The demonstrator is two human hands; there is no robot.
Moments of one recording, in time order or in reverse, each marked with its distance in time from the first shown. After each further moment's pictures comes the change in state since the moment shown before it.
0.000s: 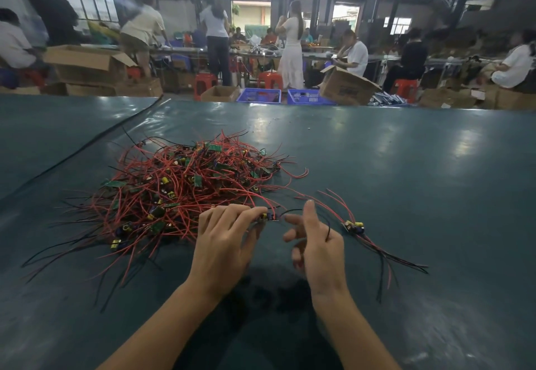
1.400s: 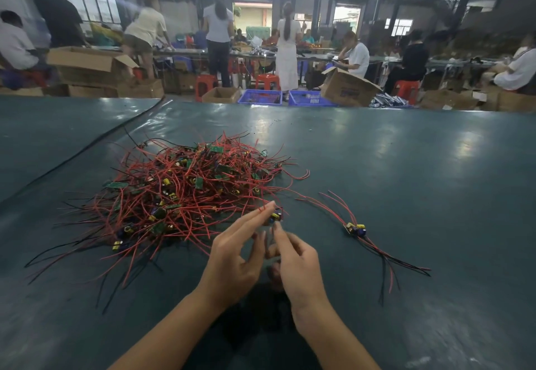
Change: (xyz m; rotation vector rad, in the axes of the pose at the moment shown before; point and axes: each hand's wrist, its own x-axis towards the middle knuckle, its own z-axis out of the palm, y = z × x) left_hand 0.000 0.014 -0.002 -0.609 -0.044 -0.061; right_hand -0.016 0.011 0.020 -0.087 -0.098 0.110
